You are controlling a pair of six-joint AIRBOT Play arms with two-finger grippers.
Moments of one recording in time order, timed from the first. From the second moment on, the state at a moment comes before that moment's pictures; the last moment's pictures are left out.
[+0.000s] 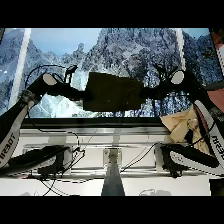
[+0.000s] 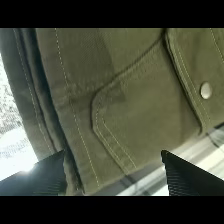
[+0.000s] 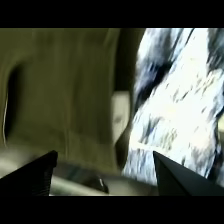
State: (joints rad) left arm -0.18 -1.32 0.86 0.92 -1.03 -1.17; right arm 0.14 -1.27 0.90 -1.18 1.06 1.52
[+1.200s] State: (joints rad) left arm -0.19 -1.23 0.97 1.11 -0.77 -1.16; right arm -0.03 -1.44 1.23 -0.85 1.09 1.32
